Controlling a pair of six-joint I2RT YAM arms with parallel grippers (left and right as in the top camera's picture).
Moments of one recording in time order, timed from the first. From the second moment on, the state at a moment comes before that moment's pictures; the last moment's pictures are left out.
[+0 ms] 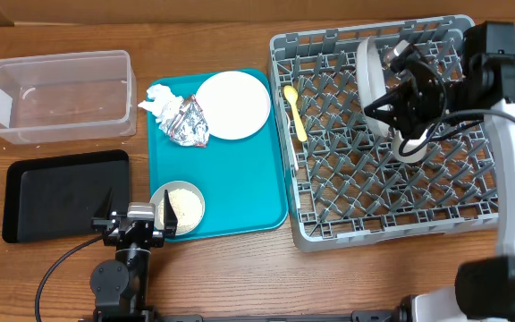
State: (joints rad) left arm 0.04 0.02 0.01 -0.08 0.00 0.25; right arm -0.09 1.67 1.74 -1.37 -0.82 -0.78
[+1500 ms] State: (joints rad) left arm 0.04 0.02 0.01 -0.08 0.00 0.25; right arm -0.34 1.88 1.74 -1.22 -0.99 -1.10
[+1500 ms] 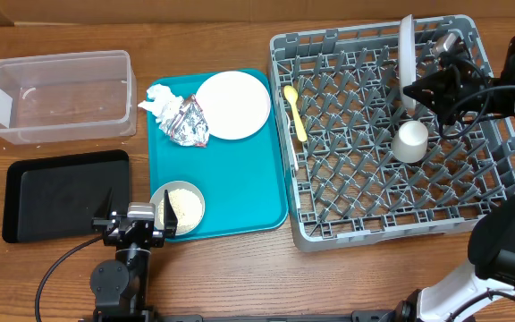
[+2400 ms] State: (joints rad) left arm 0.04 0.02 0.01 -0.08 0.00 0.25; right arm -0.25 1.95 1.74 -1.29 -0.97 -1.18
